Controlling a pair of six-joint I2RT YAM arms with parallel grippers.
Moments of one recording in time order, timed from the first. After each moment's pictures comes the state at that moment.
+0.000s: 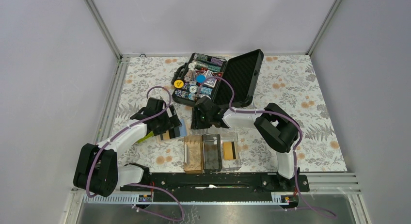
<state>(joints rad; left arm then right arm) -0.30 1.24 0.63 -0.41 0.07 -0.66 0.90 1.97 1.18 -0.07 -0.07 0.71</state>
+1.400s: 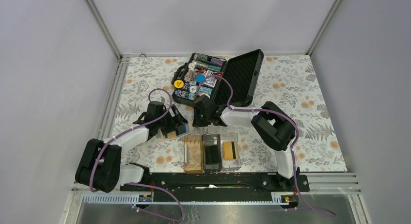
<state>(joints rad) -0.29 1.28 0.50 -0.05 0.22 -0.77 0.89 2.01 1.23 -0.07 -0.04 0.70</state>
